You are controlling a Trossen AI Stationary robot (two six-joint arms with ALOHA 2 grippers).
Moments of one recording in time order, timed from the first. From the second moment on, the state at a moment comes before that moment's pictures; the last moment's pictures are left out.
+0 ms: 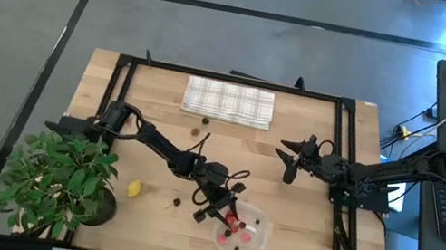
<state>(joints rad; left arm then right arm) -0.18 2.13 1.17 0.60 0.50 0.26 0.07 0.93 0.01 0.70 0.52 0.25</state>
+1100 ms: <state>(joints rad) -0.18 2.13 1.17 0.61 0.48 0.27 0.07 0.93 0.01 0.70 0.52 0.25</state>
